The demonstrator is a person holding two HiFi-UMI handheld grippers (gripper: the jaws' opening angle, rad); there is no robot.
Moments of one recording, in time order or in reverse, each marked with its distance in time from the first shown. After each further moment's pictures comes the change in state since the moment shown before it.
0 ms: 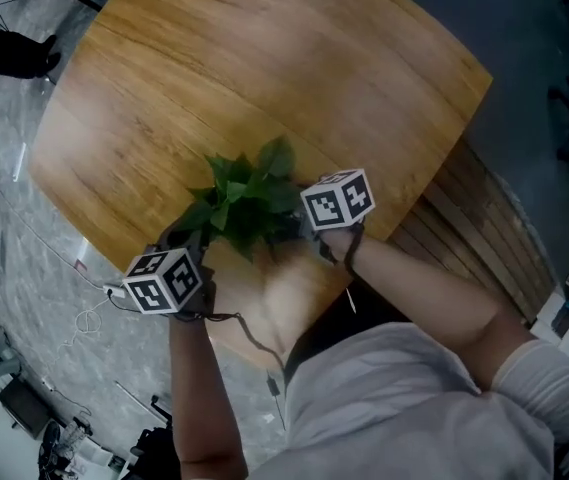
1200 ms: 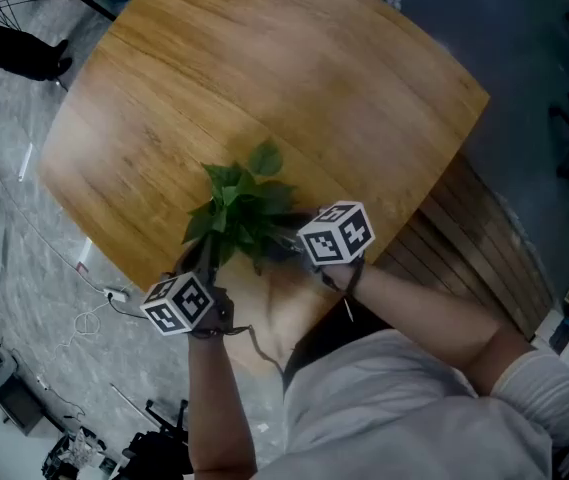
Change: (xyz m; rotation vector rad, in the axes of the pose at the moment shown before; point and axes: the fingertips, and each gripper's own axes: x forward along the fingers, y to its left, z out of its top) left arm -0.019 -0.010 -0.030 -0.207 -0.095 0.033; right arm -0.022 0.040 -0.022 -0.105 0.044 0.008
